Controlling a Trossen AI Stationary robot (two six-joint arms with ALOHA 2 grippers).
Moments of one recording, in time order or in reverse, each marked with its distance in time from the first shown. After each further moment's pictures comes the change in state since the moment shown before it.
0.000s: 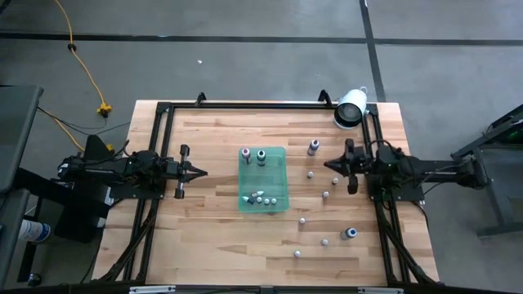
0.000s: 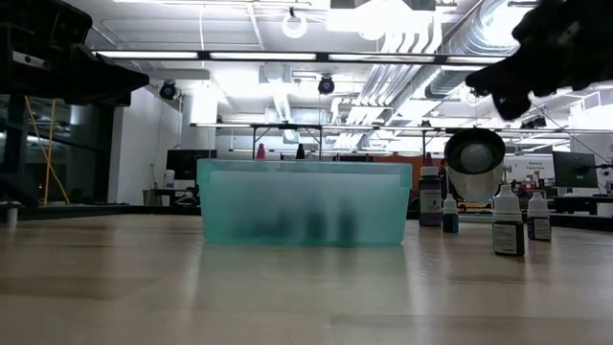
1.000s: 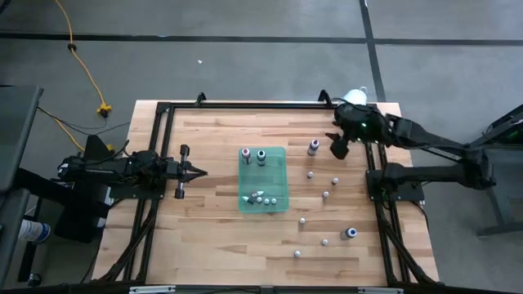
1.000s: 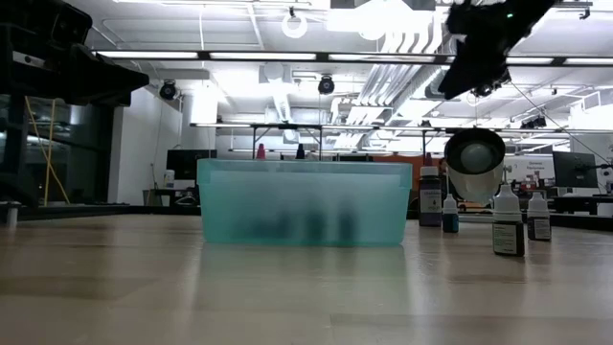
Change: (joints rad) left arm 0.000 0.000 0.000 0.000 0.000 0.000; right arm -0.324 0.608 0.721 -0.729 0.167 -0.107
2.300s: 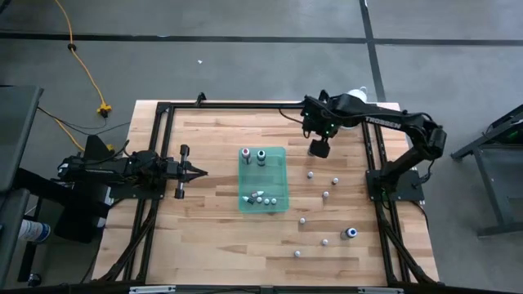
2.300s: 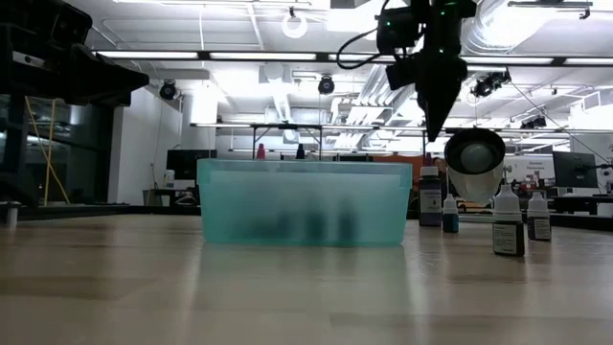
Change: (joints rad) left arm 0.000 0.000 0.000 0.000 0.000 0.000; right arm -0.033 0.649 0.445 -0.485 -0.082 -0.193
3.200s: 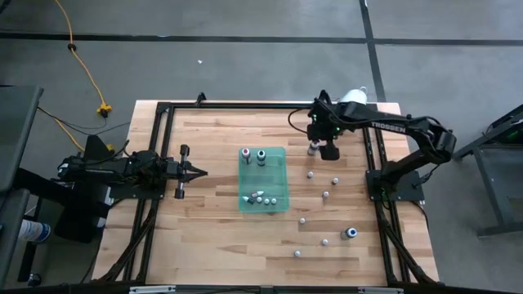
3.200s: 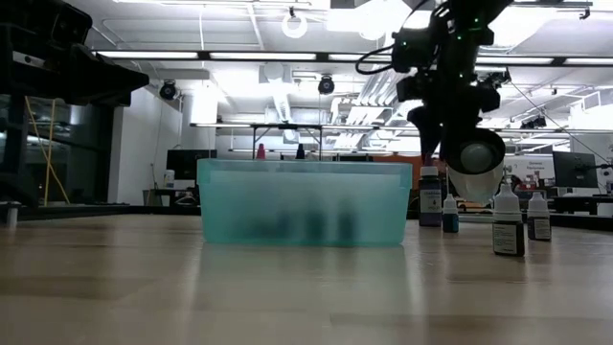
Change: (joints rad) left arm 0.000 0.000 0.000 0.000 0.000 0.000; right arm -0.065 -0.094 -0.254 0.283 -0.113 -0.444
